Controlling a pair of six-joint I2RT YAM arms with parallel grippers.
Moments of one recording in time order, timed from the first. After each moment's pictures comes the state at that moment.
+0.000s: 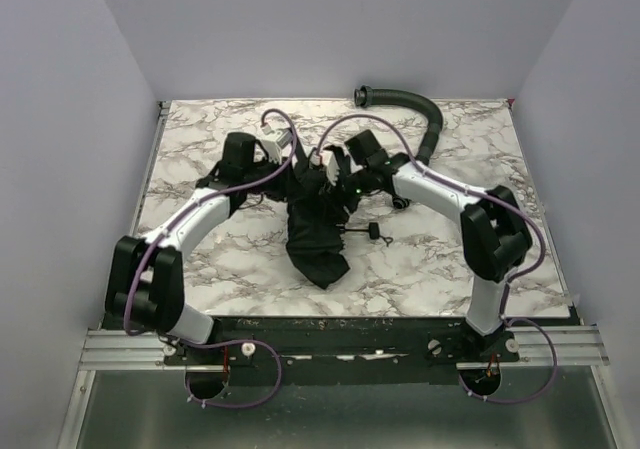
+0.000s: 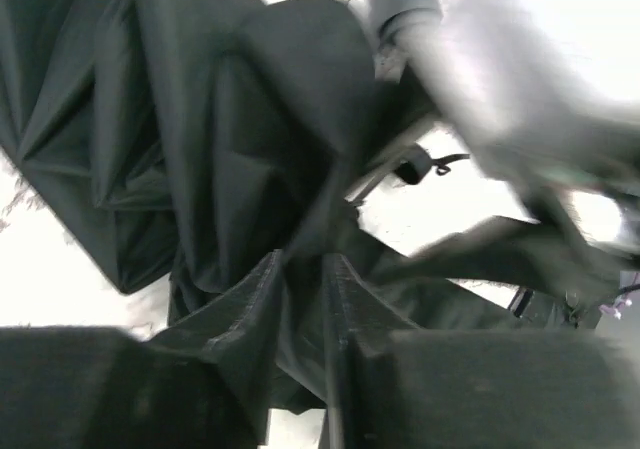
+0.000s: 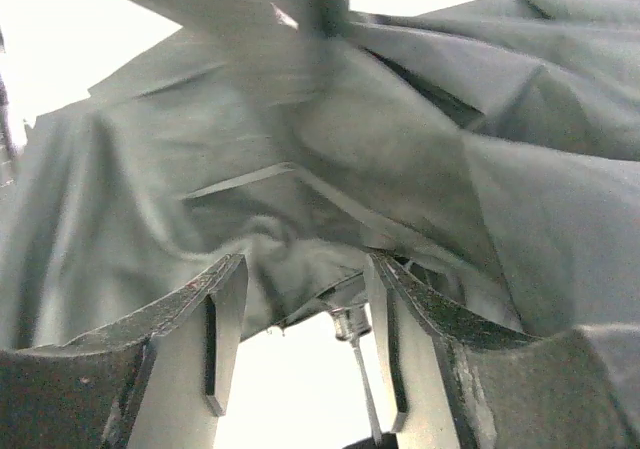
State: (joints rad) left arm -0.29 1.42 0.96 -0.10 0.69 -0.21; right arm 0.63 1.92 1.40 -0.42 -0.62 -0.35
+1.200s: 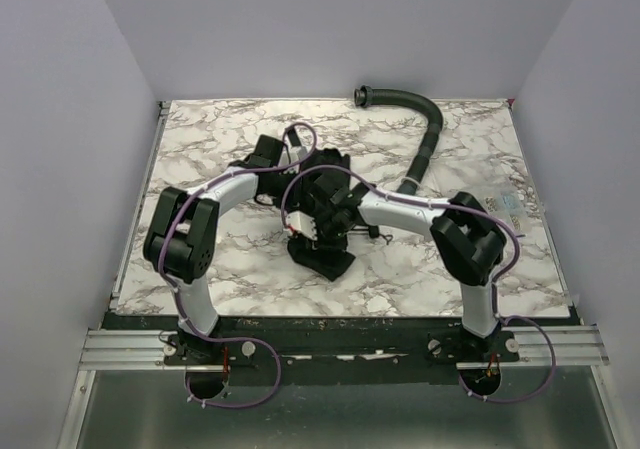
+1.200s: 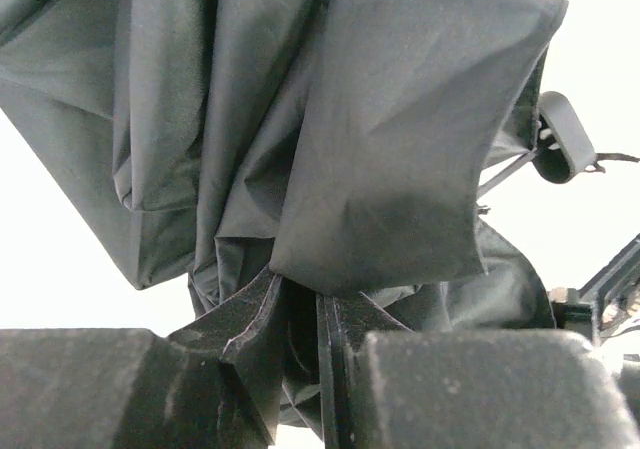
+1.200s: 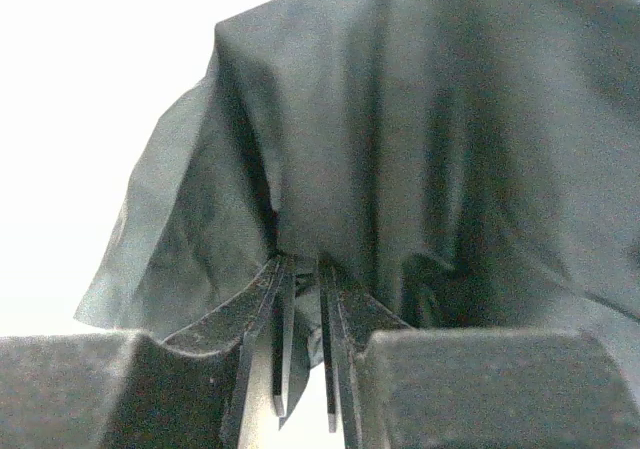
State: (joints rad) left arm -0.35 1.83 1.19 -0.39 0.51 -0.24; right arm 0.86 1.97 1.35 -0.57 -0.36 -0.70
